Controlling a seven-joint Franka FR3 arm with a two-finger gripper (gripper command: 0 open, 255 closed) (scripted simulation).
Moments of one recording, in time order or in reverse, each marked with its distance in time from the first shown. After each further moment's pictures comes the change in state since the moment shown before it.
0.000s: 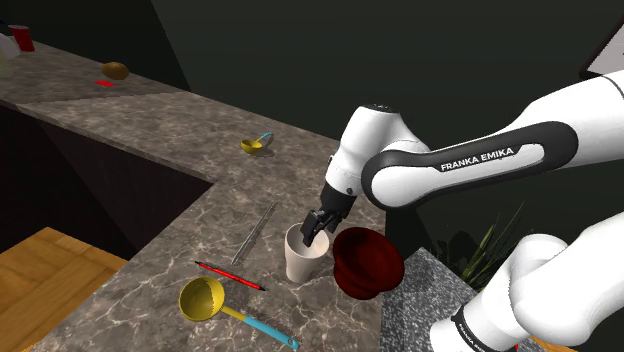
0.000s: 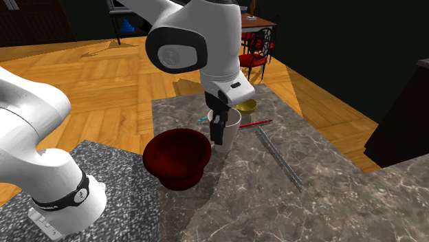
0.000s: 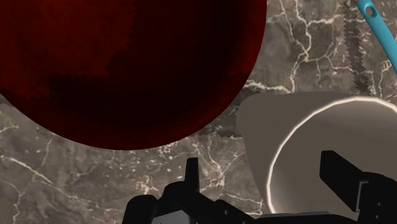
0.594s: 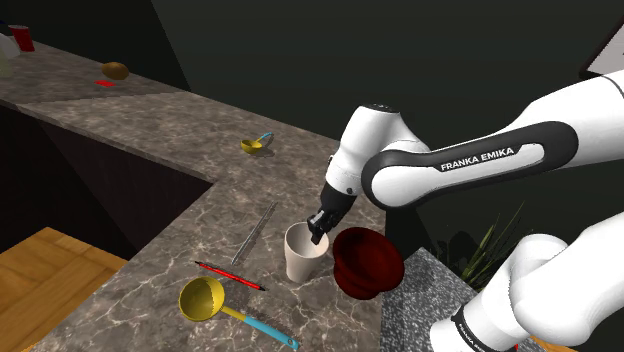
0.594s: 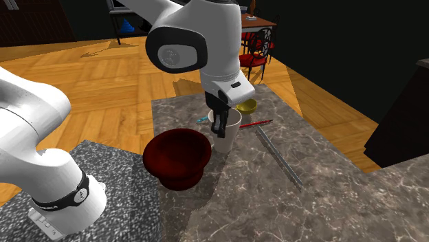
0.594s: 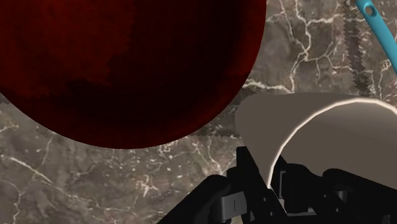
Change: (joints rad) arm 0.000 0.000 0.000 0.001 0.000 0.001 0.000
